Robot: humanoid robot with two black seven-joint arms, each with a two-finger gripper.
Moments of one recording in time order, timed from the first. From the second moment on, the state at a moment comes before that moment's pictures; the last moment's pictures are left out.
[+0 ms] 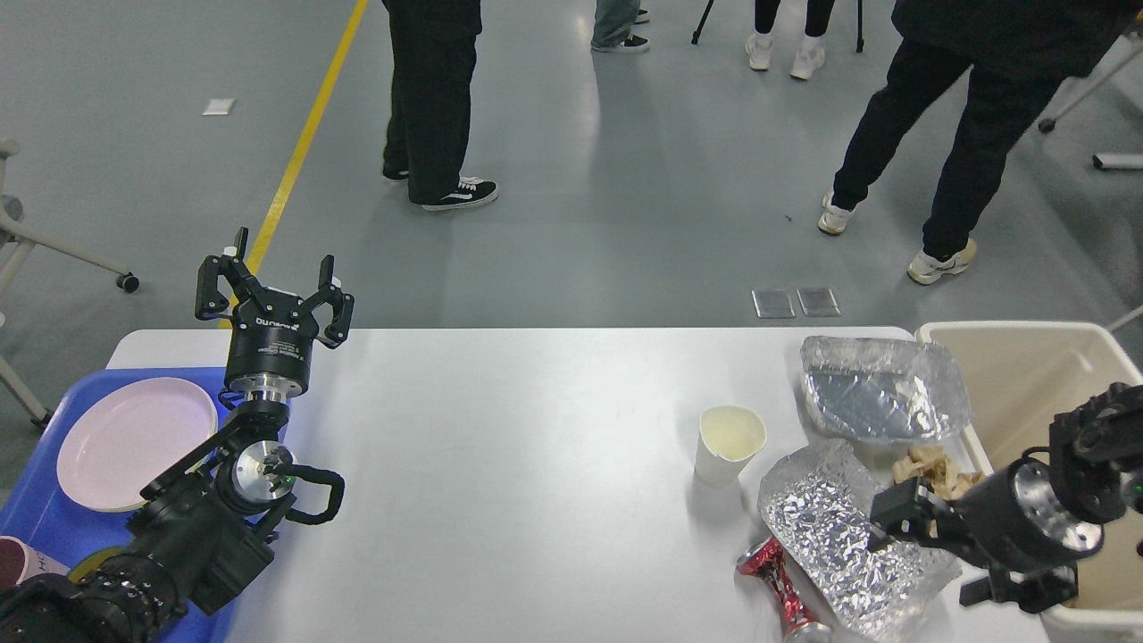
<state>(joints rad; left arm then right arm) -0.63 0.11 -0.88 -0.45 -0.03 -0.51 -0.68 1.84 -0.61 -1.34 1.70 -0.04 0.31 0.01</state>
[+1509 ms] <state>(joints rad) -0.63 0.11 -0.88 -0.45 -0.03 -0.51 -0.69 0.90 -0.97 -0.67 1.66 -0.12 -0.30 0.13</state>
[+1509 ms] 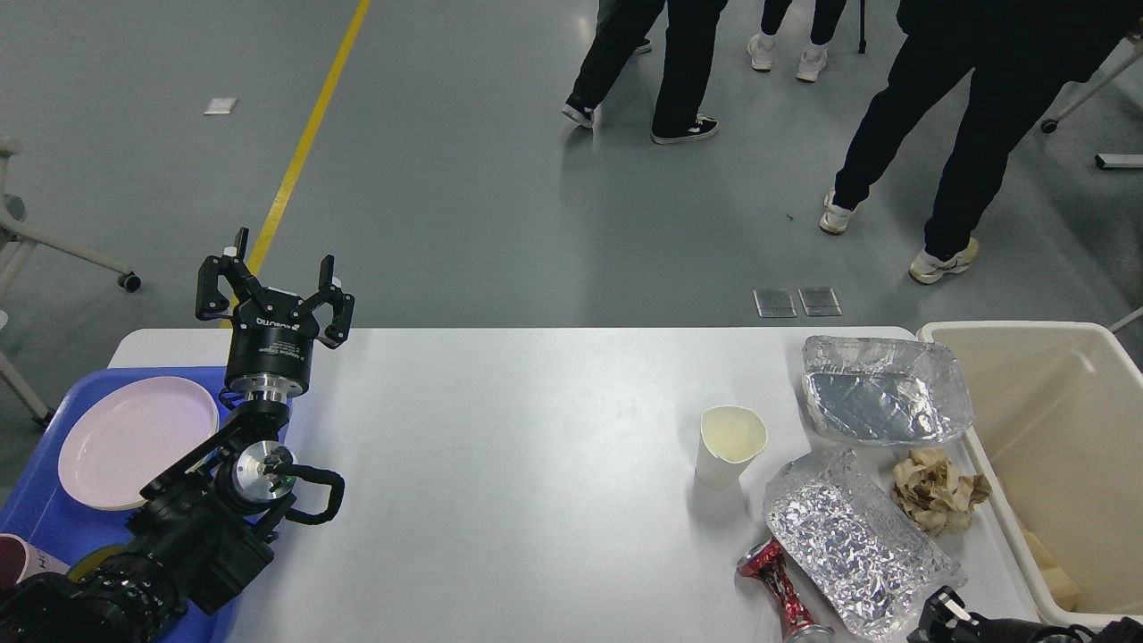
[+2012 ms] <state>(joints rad) -0.63 0.11 -0.88 -0.45 -0.03 -0.51 -0.69 0.92 -1.08 -0.68 1.67 -0.19 -0.28 0.13</state>
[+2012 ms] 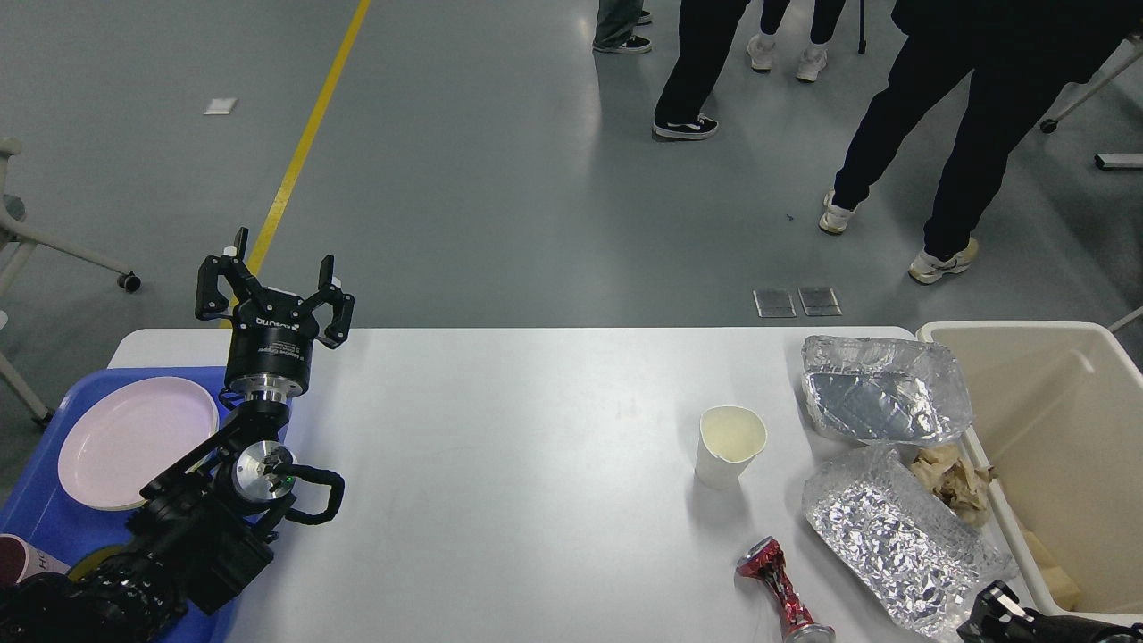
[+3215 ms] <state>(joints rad) -0.63 0.11 -0.88 -0.45 -0.03 -0.51 -0.69 1.23 -1.10 -0.66 0.68 -0.32 0.17 0.13</state>
